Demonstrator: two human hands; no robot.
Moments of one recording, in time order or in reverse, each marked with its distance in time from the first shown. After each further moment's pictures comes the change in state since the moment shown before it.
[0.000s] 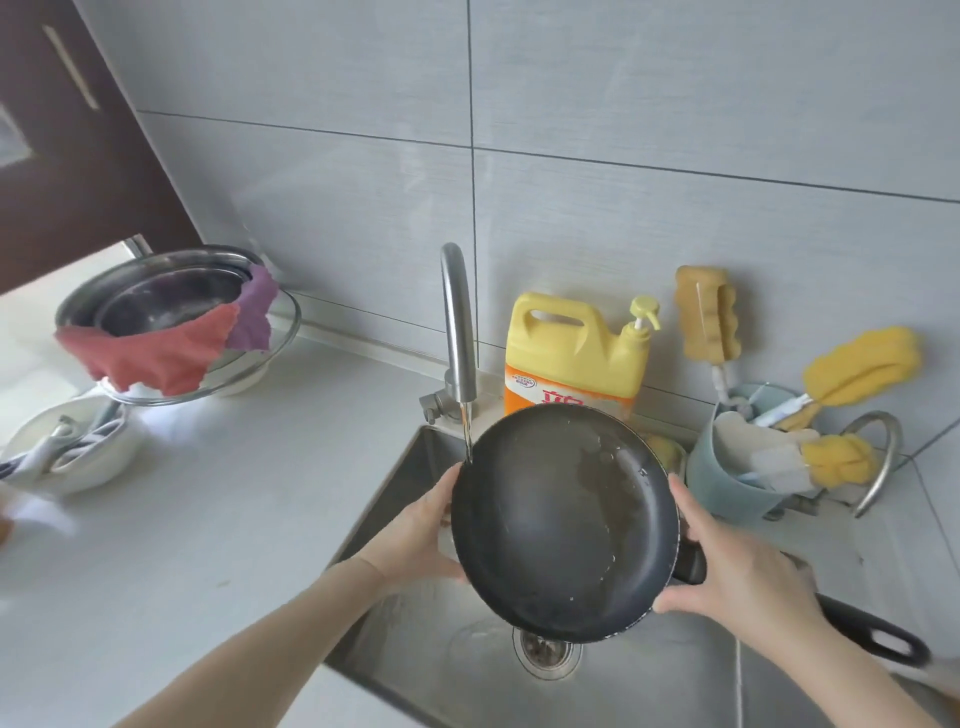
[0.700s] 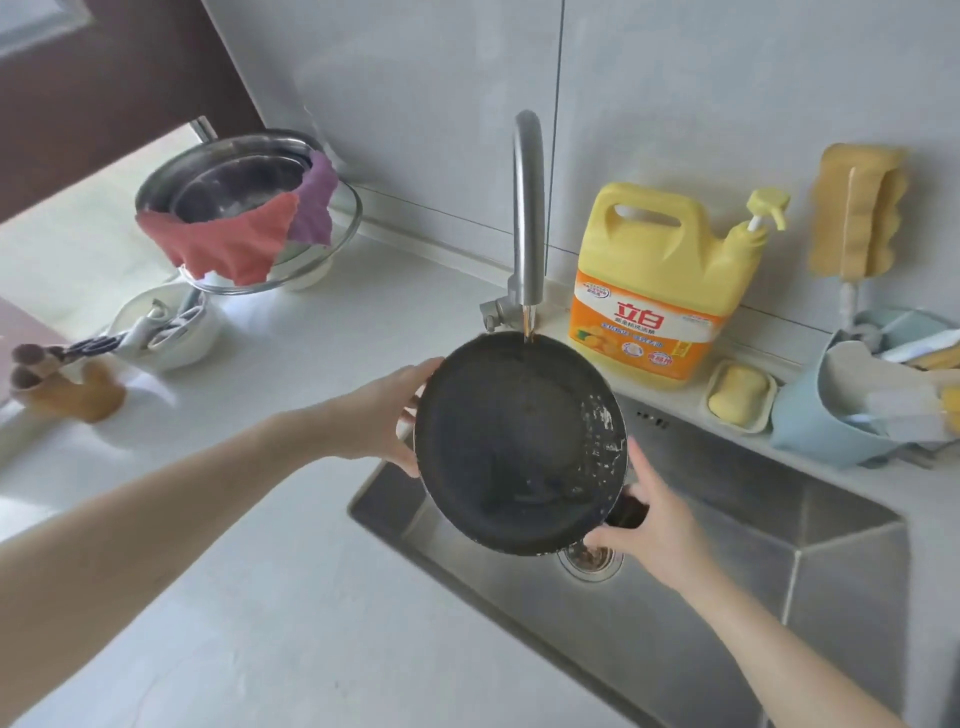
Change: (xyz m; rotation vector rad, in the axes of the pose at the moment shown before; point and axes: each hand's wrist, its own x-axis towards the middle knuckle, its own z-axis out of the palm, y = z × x) left_hand -0.044 -0.010 -0.096 0.117 -0.138 -0.215; right_hand 0.026 -0.048 0.106 0.630 -0.219 0.003
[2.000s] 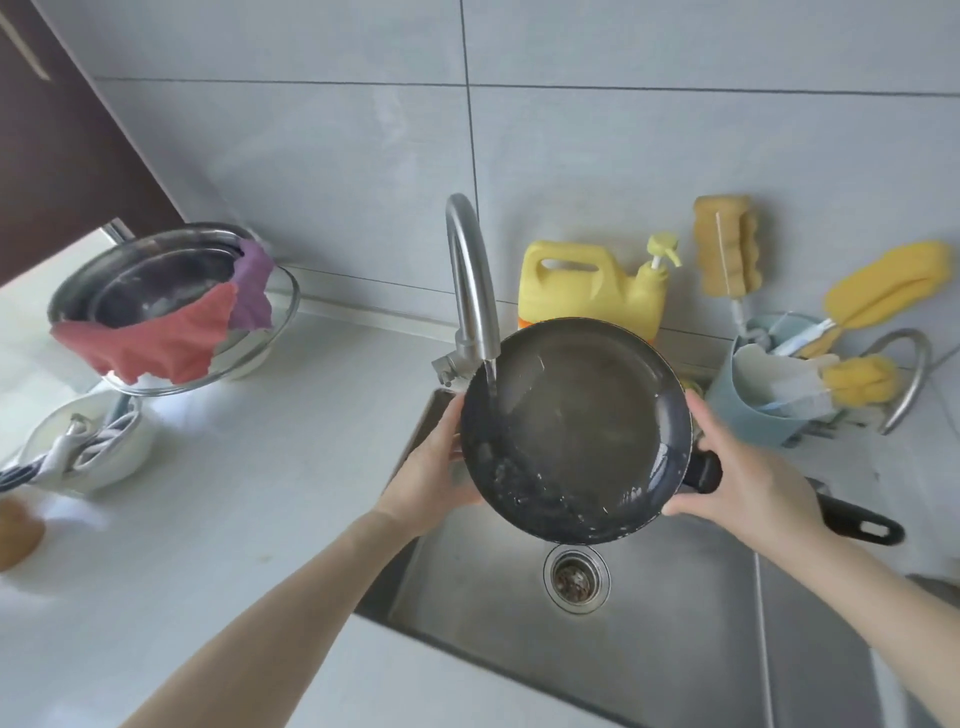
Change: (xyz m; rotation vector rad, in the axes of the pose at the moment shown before) left_hand 0.040 0.039 0.060 -0.241 0.329 0.382; right_hand -0.029 -0.018 -0.092 -0.433 0.408 -0.078
